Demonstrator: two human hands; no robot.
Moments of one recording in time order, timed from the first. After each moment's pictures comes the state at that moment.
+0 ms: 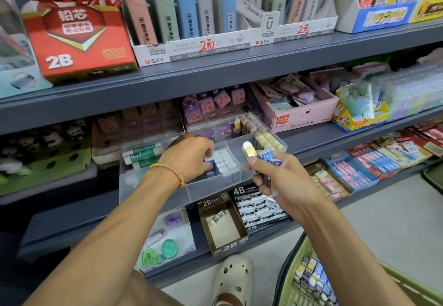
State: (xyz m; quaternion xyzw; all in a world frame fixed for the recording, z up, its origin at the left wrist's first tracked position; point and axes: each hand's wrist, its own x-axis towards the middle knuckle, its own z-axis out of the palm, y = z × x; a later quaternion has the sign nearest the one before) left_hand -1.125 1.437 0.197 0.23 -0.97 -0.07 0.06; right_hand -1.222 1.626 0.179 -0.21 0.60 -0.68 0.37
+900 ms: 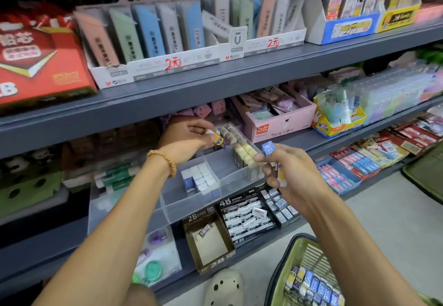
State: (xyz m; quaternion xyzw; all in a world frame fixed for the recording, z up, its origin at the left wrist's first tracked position) left_hand -1.181 1.445 0.226 0.27 -0.78 -0.53 0.23; right_hand -1.265 1.641 0.202 -0.11 0.60 -0.73 0.32
